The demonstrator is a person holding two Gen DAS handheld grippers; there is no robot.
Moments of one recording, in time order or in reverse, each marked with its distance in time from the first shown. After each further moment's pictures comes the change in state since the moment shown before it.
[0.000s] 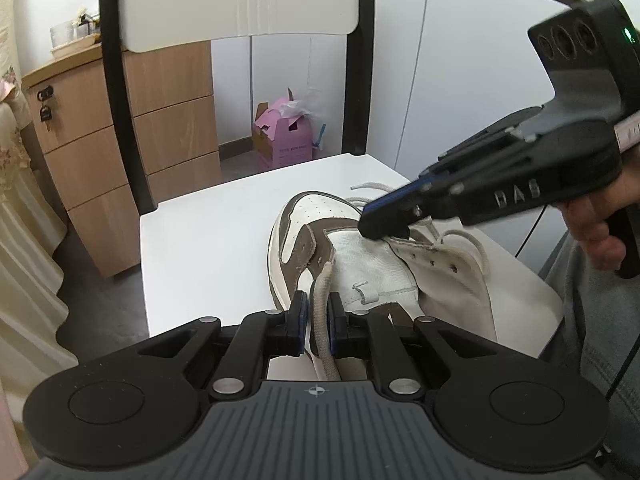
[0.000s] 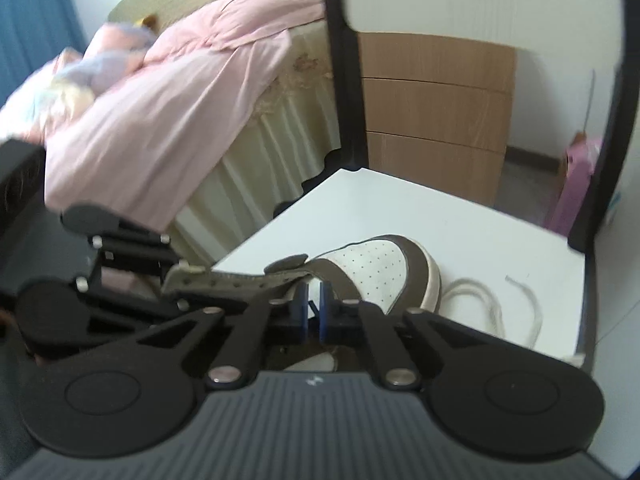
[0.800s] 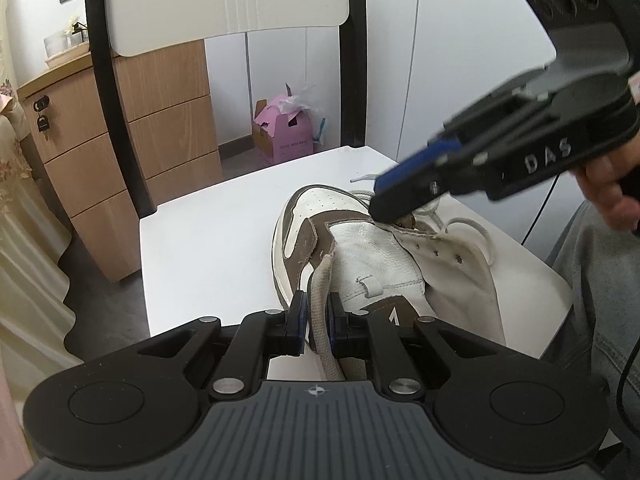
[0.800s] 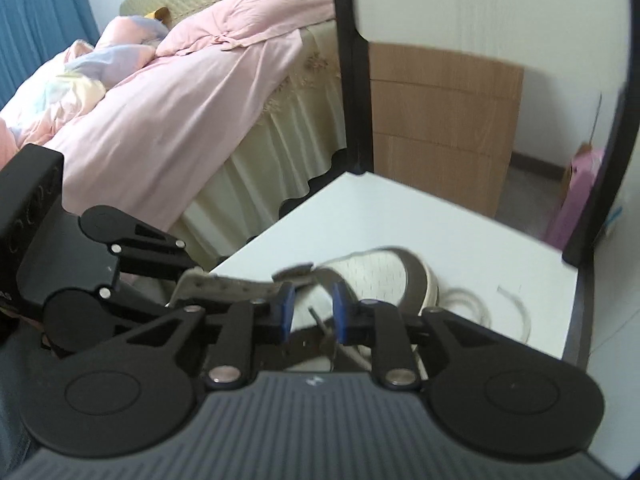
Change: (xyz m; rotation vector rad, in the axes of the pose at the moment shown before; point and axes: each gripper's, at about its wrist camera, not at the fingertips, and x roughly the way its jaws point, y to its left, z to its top) left arm 0.002 -0.007 0.001 0.029 0.015 0.021; right arm -0.008 0.000 0.007 -0.069 0.050 0.007
